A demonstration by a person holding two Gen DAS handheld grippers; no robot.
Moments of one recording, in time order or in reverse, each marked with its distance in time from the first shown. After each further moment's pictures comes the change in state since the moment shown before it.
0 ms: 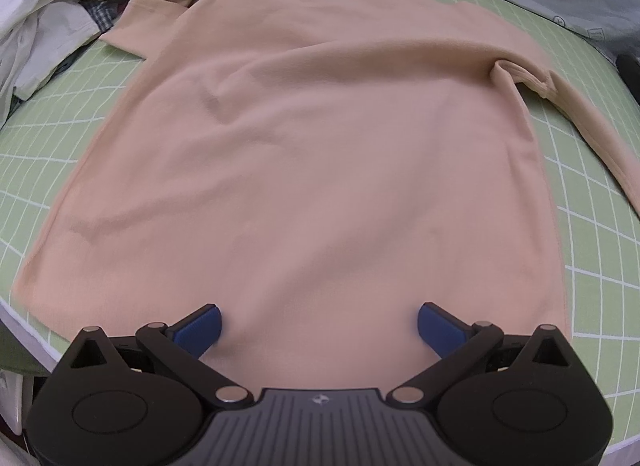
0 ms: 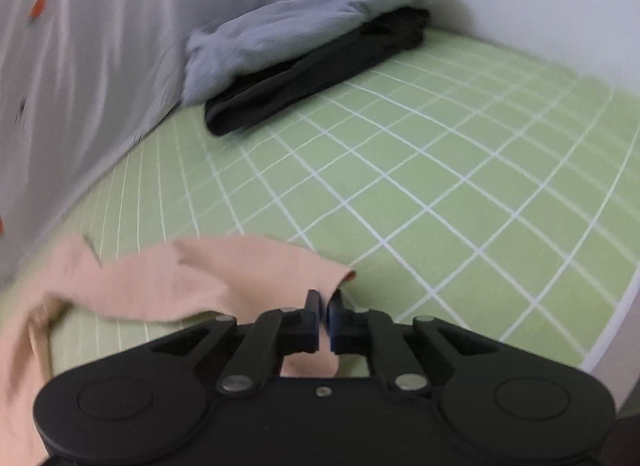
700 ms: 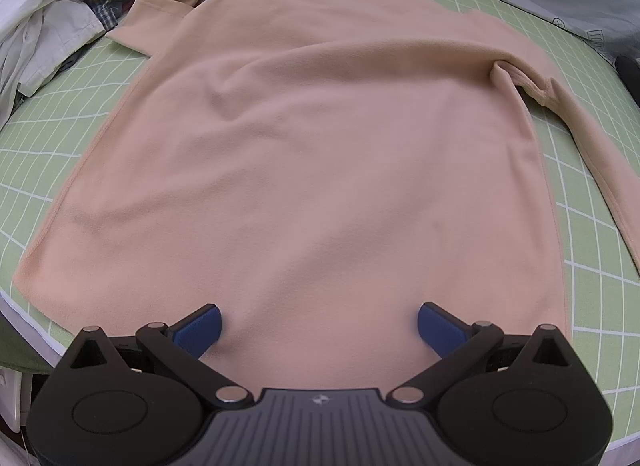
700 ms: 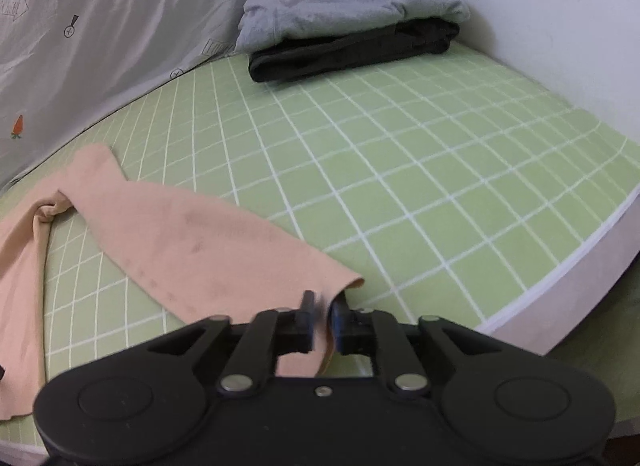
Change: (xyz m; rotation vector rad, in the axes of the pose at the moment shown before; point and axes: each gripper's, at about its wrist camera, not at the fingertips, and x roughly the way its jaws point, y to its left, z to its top) left arm -0.004 -0.003 -0.006 -0.005 -0.009 -0.002; right arm -0.047 0.006 -0.043 -0.209 0.025 -0.033
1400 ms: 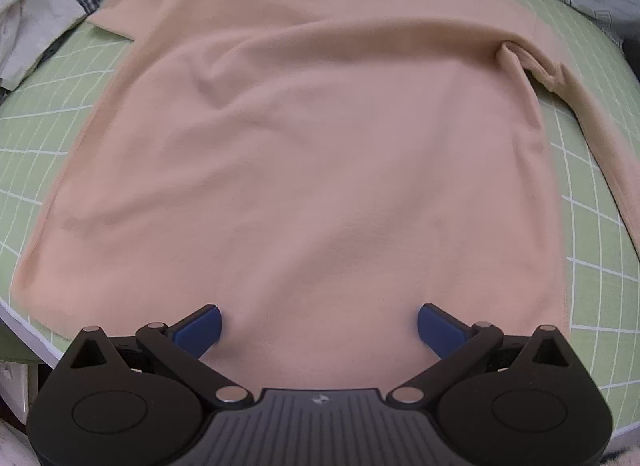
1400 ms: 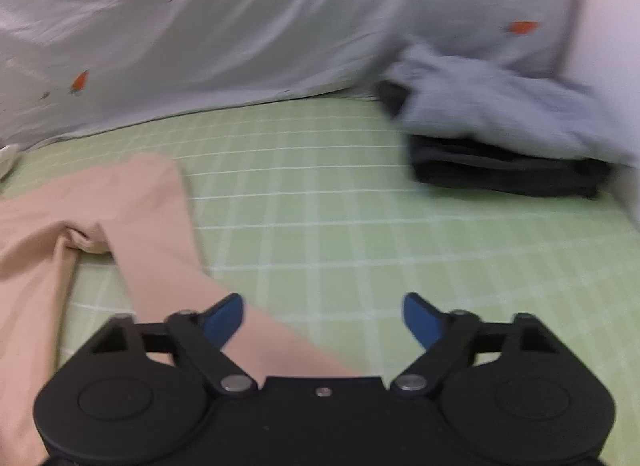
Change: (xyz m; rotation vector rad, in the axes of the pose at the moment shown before) left arm 0.008 0.000 0.027 0.022 0.143 -0.011; right arm 0.084 0.127 0.100 -0.338 -0.065 0.169
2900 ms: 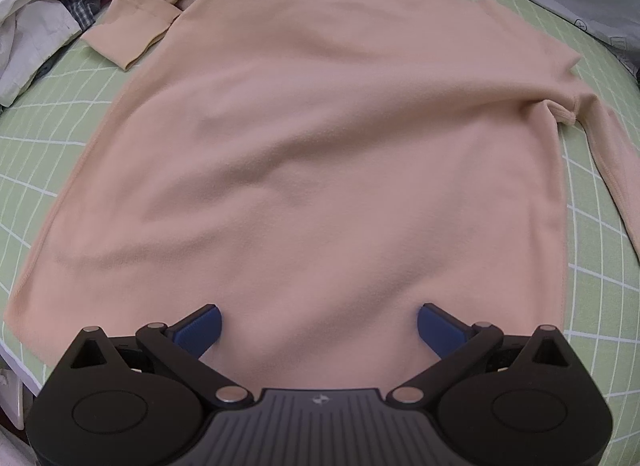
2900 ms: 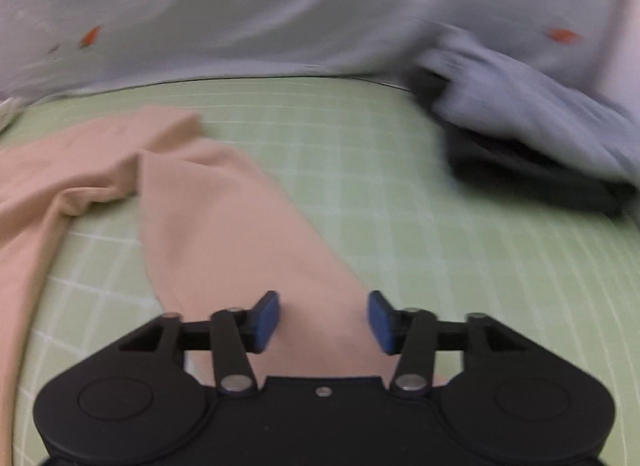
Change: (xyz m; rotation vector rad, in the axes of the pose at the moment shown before) left arm 0.010 0.004 0.030 -0.047 -0.055 0.013; right arm 0.011 0.001 -0.021 -0.051 0.034 -0.093
